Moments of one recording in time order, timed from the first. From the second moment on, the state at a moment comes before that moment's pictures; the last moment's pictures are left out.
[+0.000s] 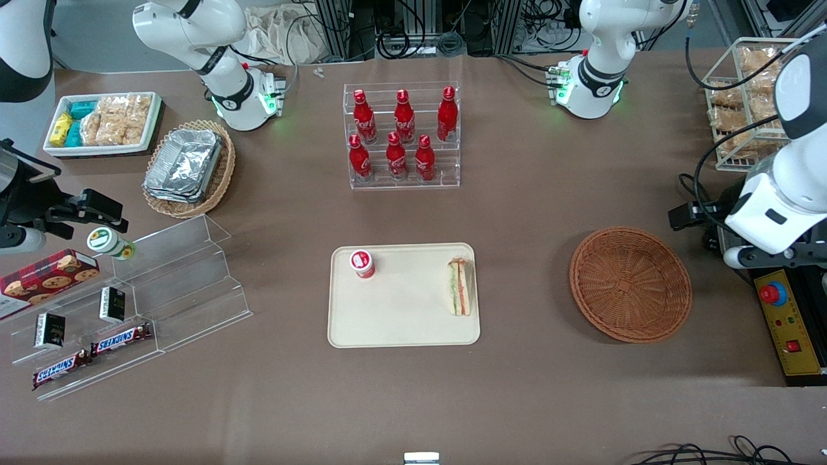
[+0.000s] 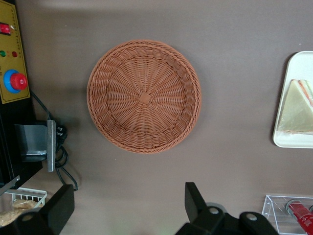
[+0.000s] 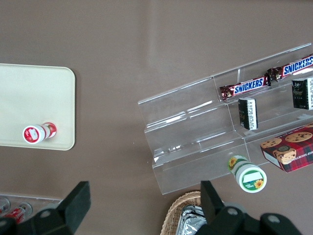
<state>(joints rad) 0.14 0.22 -0.26 -1.41 0.08 1.50 -0.17</state>
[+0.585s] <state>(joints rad) 0.14 0.22 -0.22 -1.41 0.07 1.50 -0.16</state>
